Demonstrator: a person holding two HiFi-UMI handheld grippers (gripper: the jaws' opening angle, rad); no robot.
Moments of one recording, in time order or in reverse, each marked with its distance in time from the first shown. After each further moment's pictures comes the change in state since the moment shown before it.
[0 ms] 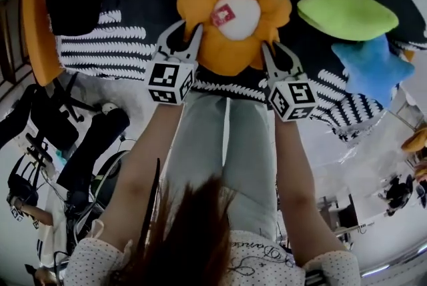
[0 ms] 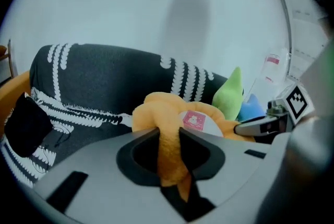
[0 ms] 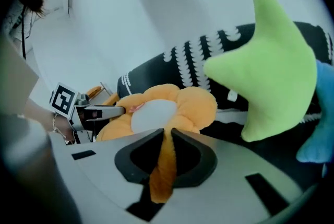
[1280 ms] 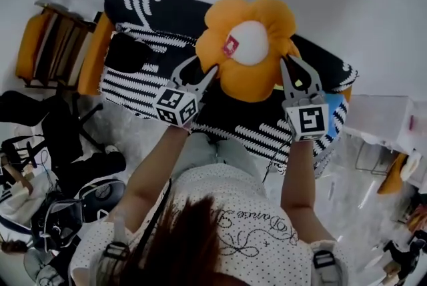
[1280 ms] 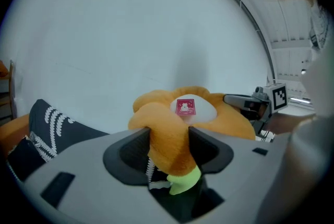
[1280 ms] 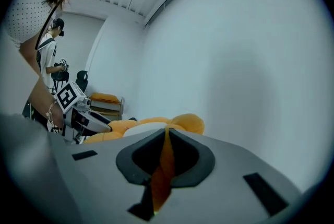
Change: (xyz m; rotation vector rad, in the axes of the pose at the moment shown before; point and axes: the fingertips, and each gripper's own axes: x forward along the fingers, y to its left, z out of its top) left arm -0.215 -0.148 0.272 -0.013 -0.413 -0.095; right arm -0.303 0.129 0.353 -0.744 -0.483 -0.009
